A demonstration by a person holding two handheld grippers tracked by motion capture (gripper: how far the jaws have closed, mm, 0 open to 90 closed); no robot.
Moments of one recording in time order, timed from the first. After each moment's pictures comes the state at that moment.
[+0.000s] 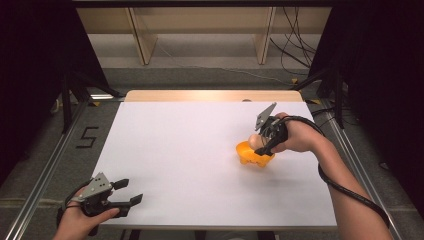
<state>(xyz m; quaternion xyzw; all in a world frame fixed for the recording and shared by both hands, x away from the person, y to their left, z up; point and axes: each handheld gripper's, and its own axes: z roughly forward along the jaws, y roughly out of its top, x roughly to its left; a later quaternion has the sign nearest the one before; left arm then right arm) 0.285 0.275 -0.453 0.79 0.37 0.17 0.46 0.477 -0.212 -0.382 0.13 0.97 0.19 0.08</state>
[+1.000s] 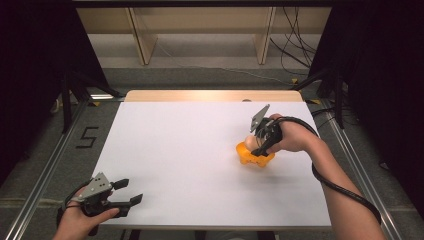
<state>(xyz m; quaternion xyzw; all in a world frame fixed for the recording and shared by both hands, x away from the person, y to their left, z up) 0.285 0.275 -0.453 0.79 0.37 0.17 0.46 0.482 -0.201 -0.393 0.12 0.97 0.18 0.07</state>
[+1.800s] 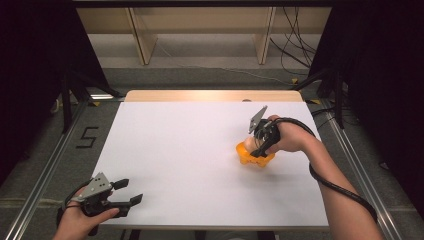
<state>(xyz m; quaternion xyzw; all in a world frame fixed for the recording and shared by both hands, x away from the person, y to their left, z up) 0.286 0.275 -0.453 0.79 0.37 0.16 0.46 0.486 -0.199 -0.402 0.13 0.98 0.16 0.06</state>
